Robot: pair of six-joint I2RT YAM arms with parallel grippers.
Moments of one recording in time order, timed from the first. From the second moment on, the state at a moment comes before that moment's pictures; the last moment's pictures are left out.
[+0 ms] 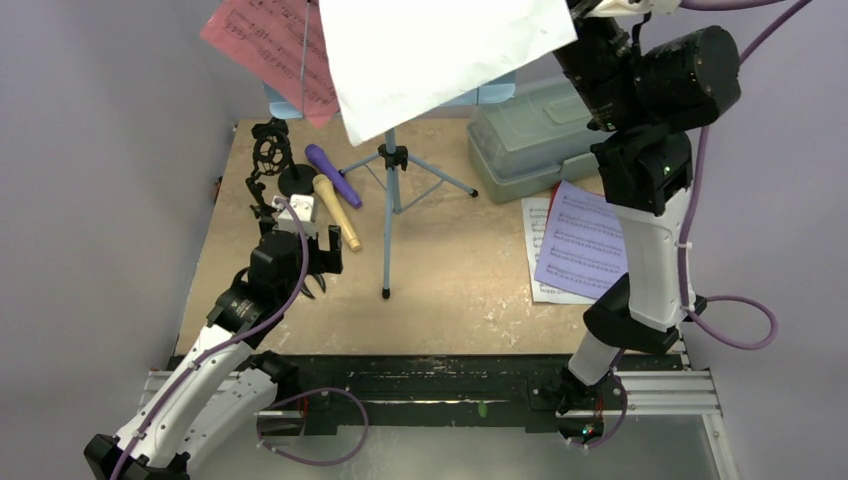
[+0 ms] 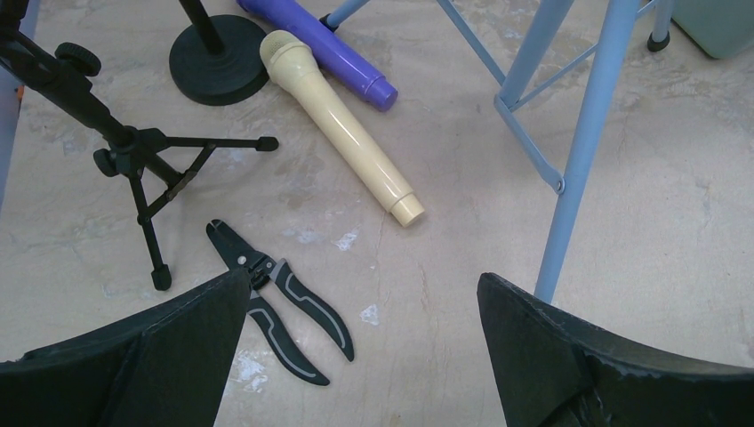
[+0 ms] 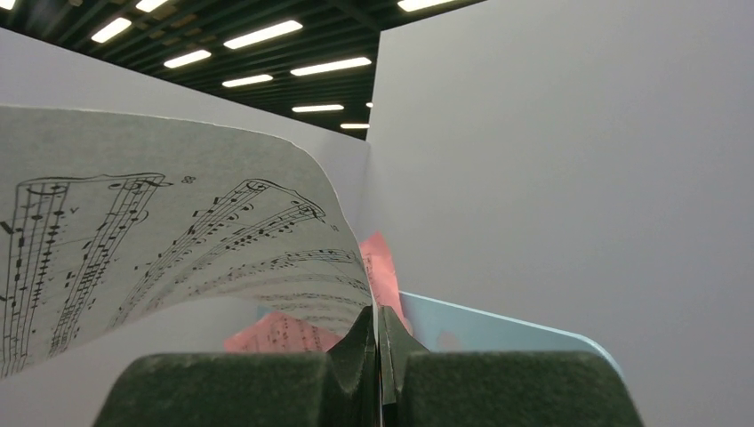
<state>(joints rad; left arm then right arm) -0.48 0.68 0.68 -0.41 -0.34 -0.14 0.71 1.73 2.72 -0.27 -0.15 -0.07</state>
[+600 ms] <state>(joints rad) -0.48 0.68 0.68 -0.41 -0.33 -0.14 0.45 1.30 2.36 -0.64 -0.58 -0.34</state>
